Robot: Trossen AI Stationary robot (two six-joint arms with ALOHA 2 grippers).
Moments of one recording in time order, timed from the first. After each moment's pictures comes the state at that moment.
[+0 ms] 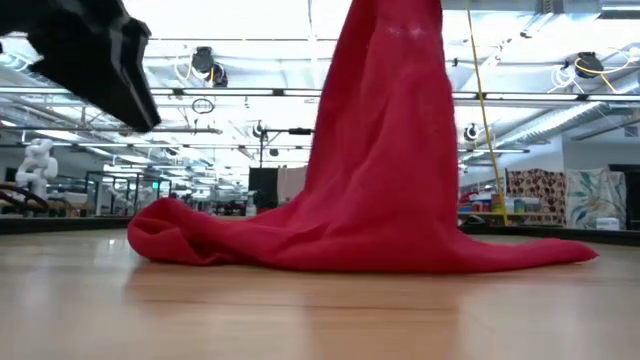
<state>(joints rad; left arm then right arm) -0.66 1.61 1.10 -0.96 -0.70 -0.74 0.40 1.14 0.77 0.44 0.67 -0.18</state>
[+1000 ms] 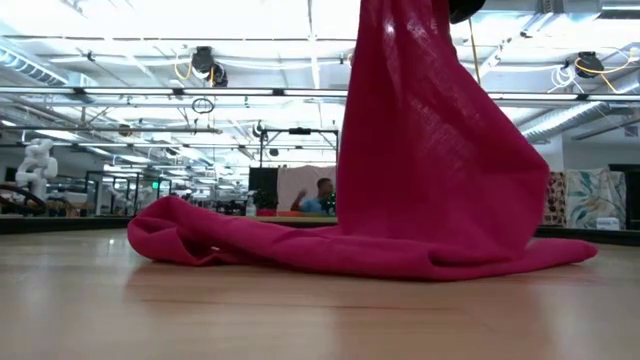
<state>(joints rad) -0.44 1.63 1.10 0.19 -0.50 0.23 0.49 1.35 0.77 0.37 0.50 -0.04</state>
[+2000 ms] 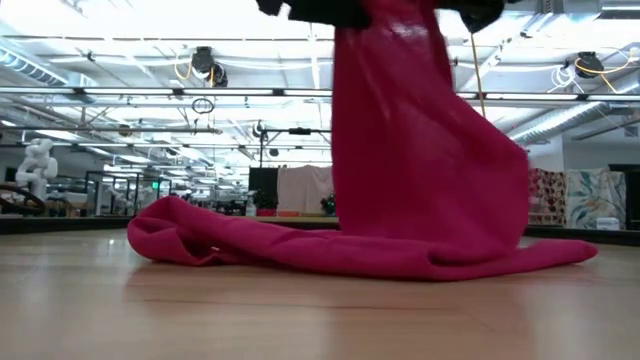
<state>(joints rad) -0.41 1.67 1.10 0.24 -0.72 0.43 0.54 1.33 0.77 0.22 0.63 0.05</state>
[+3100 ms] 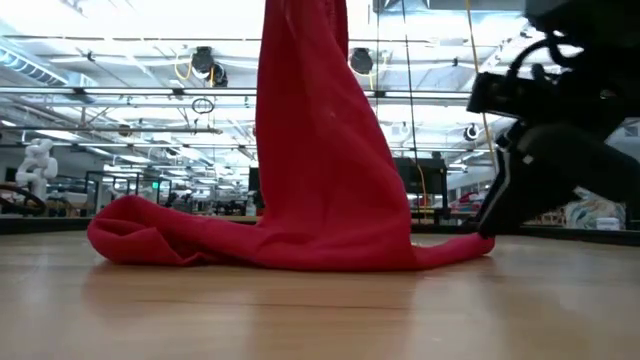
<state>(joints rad) -0.43 1.39 1.10 -0.12 -0.86 0.21 0.50 1.64 0.77 -0.38 0.62 0.73</state>
